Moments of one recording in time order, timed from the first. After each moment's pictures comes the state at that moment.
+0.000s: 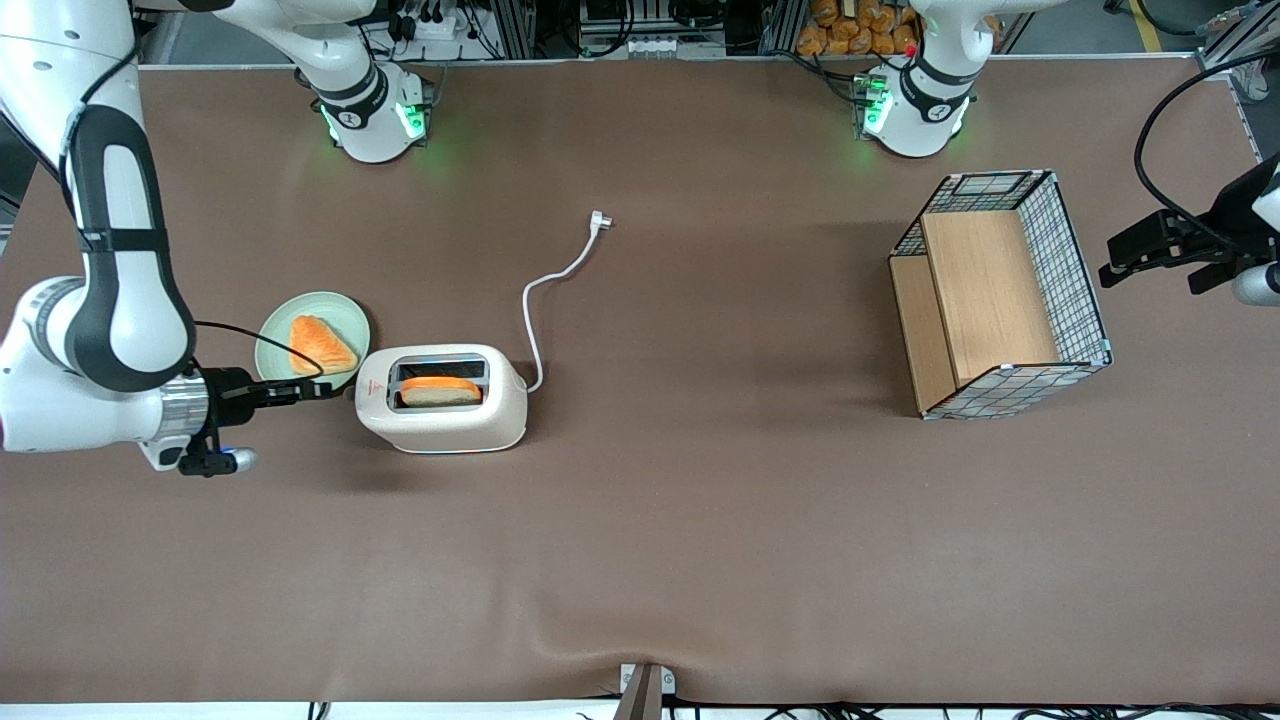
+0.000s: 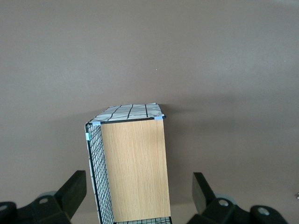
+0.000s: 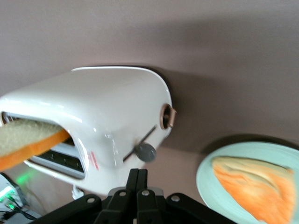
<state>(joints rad) 0.04 0.52 -0.15 -1.56 0.47 1.64 -0.28</state>
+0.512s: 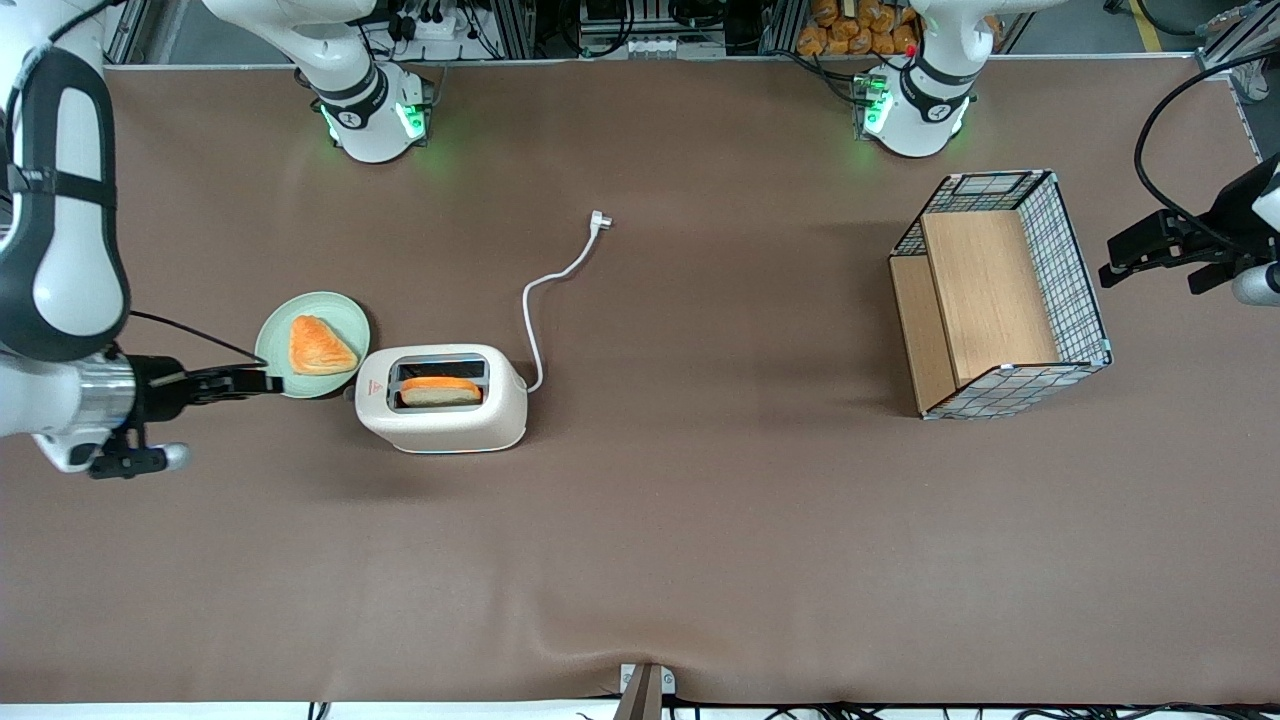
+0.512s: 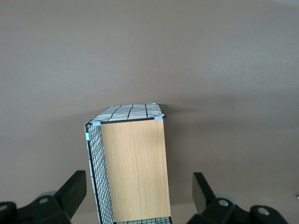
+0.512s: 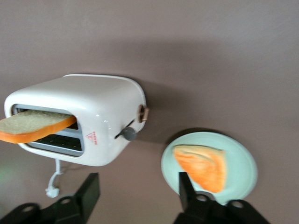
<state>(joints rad) 0.04 0.47 -0.17 -1.38 0.31 1.55 -0.26</state>
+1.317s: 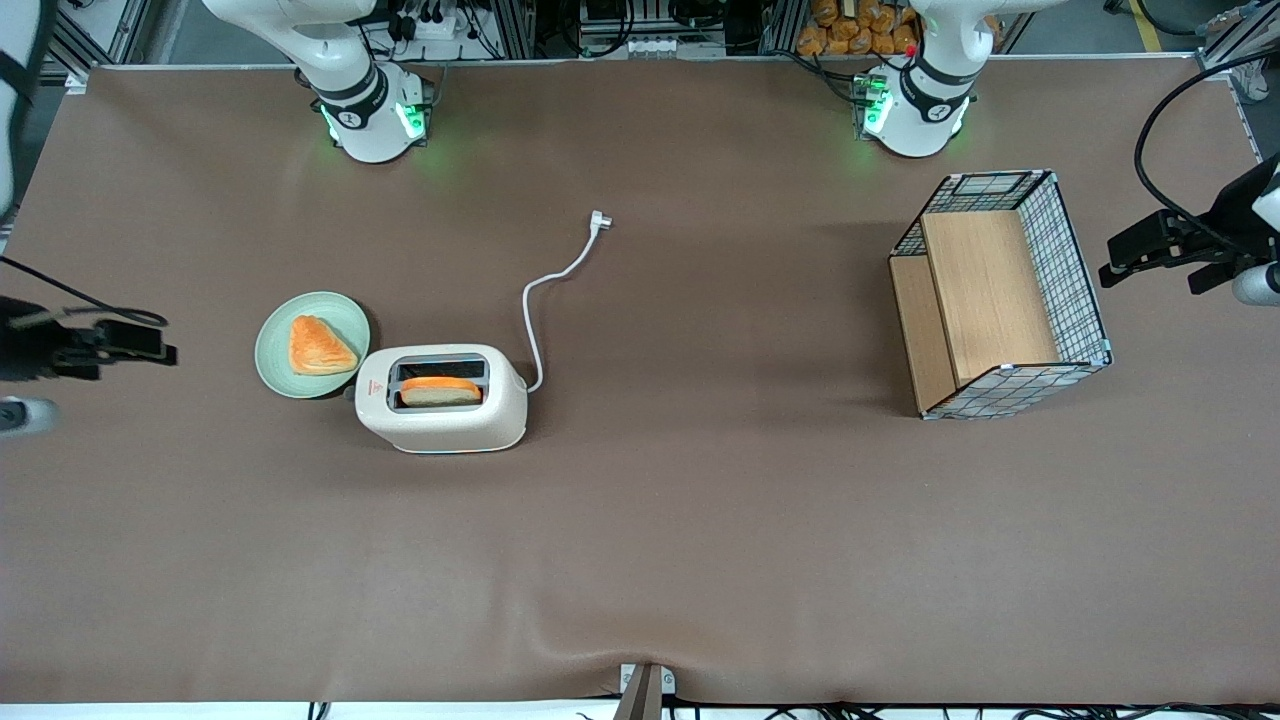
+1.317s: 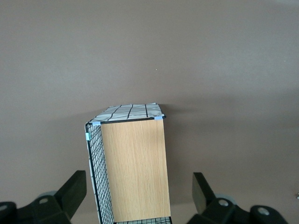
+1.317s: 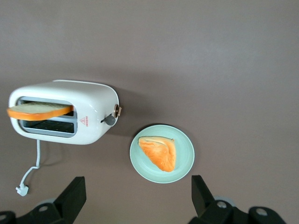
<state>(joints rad) 0.04 0.37 -0.18 -1.16 0.15 1.39 -0.25</state>
